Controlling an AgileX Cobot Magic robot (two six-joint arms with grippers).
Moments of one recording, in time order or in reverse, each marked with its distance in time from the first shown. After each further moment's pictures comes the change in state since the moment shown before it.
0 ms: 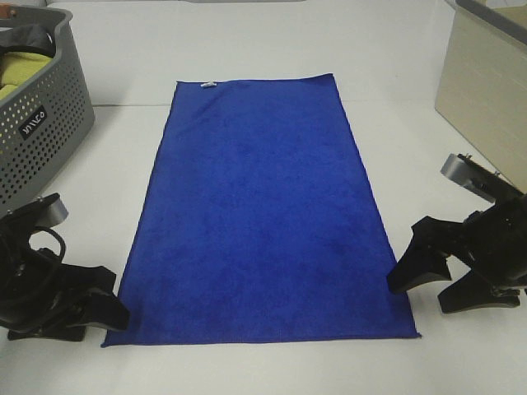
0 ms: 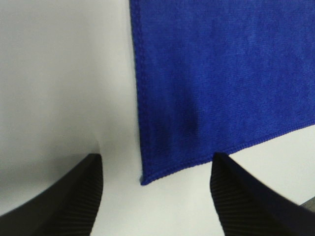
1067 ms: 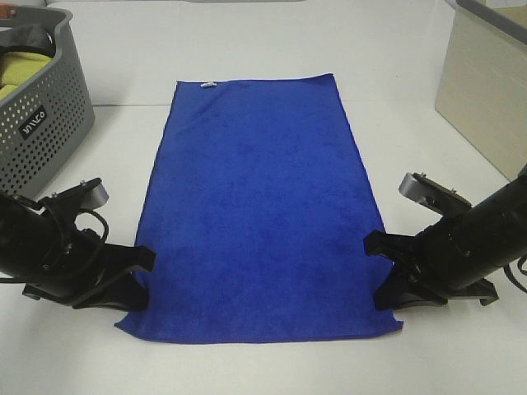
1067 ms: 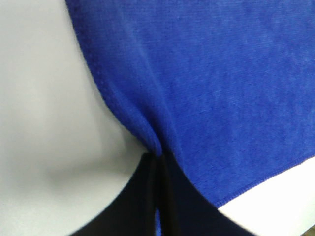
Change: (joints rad) left arm -0.077 0.104 -0.127 -0.087 -0.010 0.053; right arm 0.162 0.133 -0.017 0.171 -0.176 0.003
